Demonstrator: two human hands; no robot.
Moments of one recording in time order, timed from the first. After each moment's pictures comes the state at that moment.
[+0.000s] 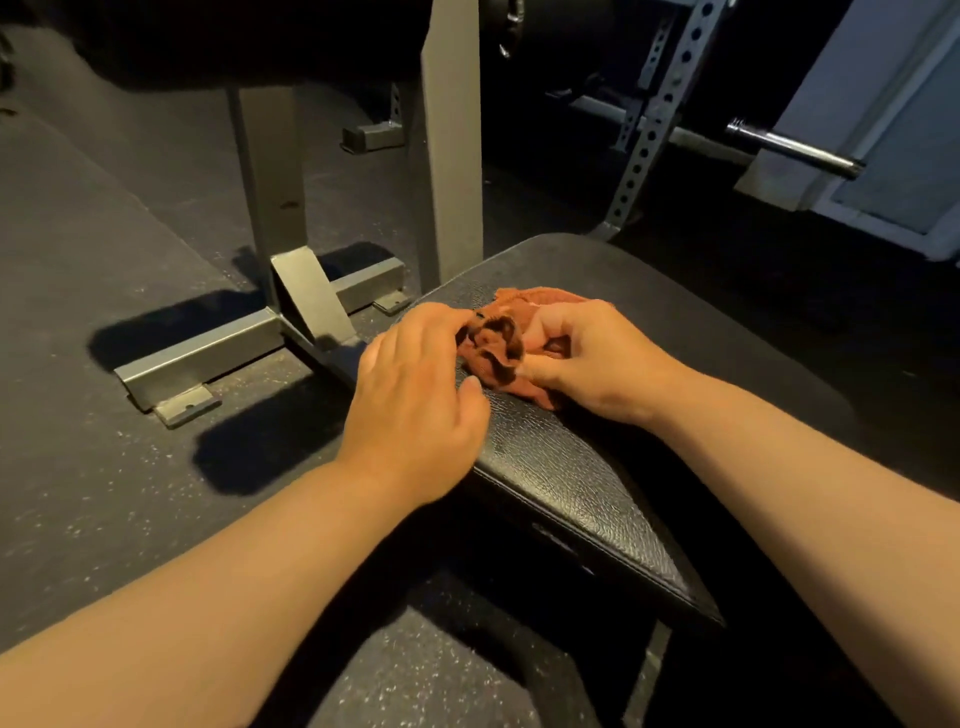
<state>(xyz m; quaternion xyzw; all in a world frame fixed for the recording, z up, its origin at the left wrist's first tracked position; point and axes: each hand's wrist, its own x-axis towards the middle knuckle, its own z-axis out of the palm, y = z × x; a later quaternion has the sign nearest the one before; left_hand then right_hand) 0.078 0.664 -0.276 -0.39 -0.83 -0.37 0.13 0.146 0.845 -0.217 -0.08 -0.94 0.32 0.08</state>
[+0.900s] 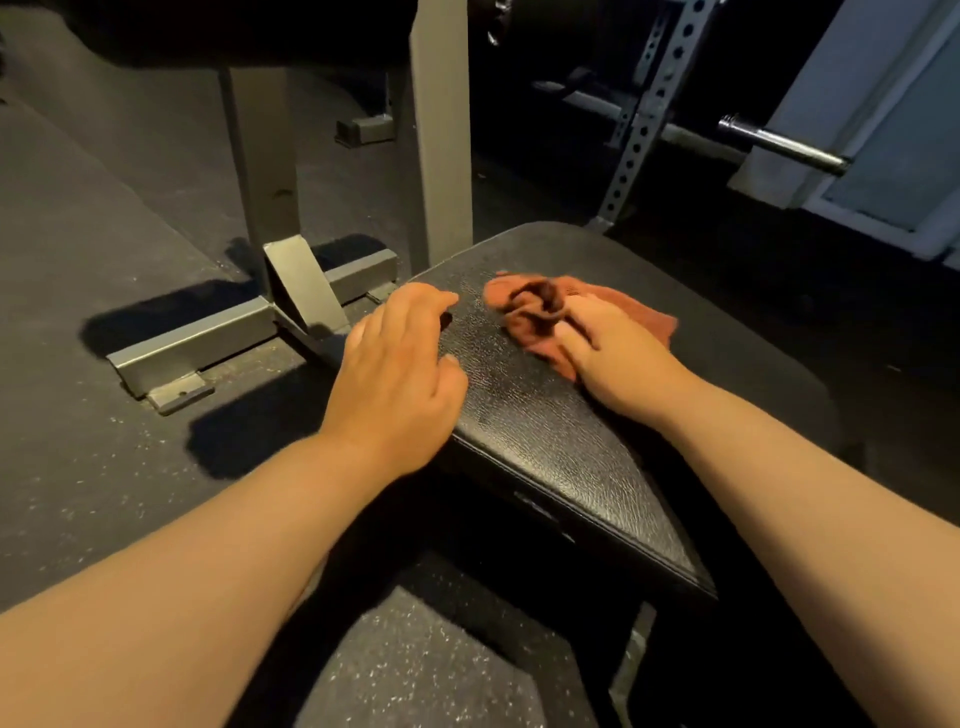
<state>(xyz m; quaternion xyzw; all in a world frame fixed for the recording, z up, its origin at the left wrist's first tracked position) 0.076 0.663 -0.278 -0.39 -0.84 -0.36 0.12 0.159 0.873 -0.239 -0.11 -0.97 0.17 0.11</state>
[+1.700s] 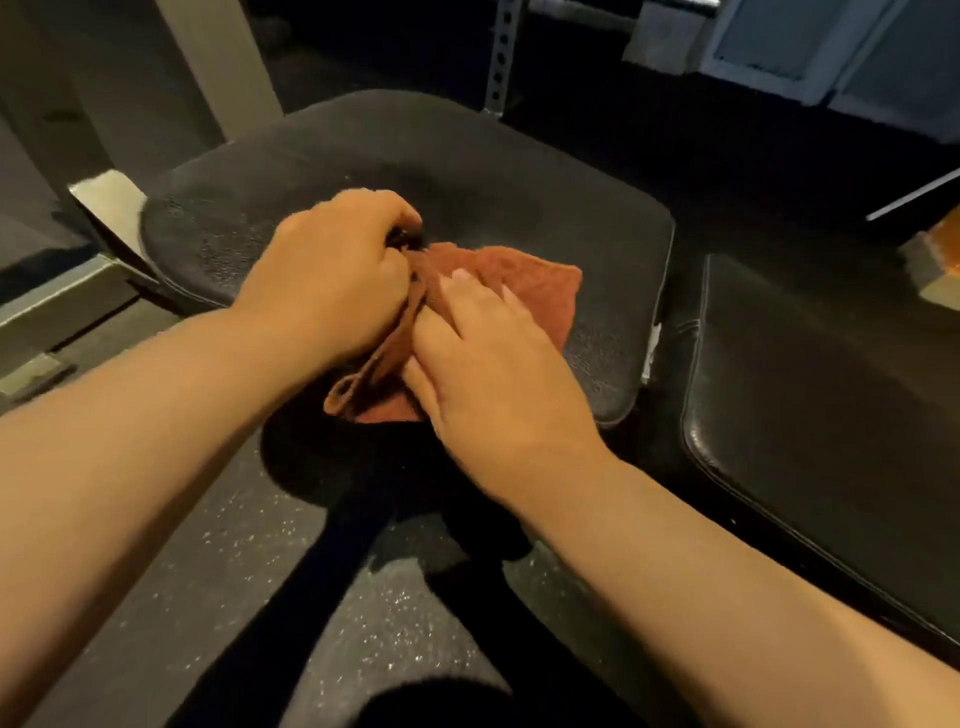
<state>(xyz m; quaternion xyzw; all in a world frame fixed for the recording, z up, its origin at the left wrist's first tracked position) 0.155 0.722 -0.240 -0.46 -0.85 -0.26 0.02 0.301 0.779 -0.276 -0.16 -0.97 0.05 0.18</state>
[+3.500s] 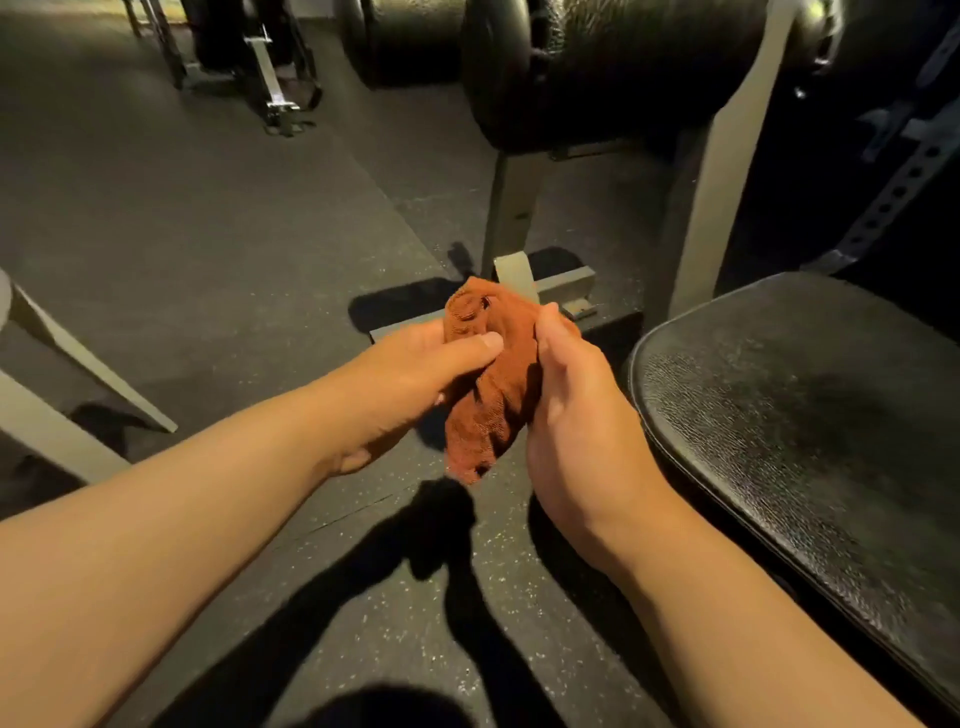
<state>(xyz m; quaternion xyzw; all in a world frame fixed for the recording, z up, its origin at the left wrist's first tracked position) 0.051 0.485 -0.204 -0.15 -0.71 -0.64 -0.26 0.116 0.616 -0.216 -0.02 -0.62 0.79 0.03</state>
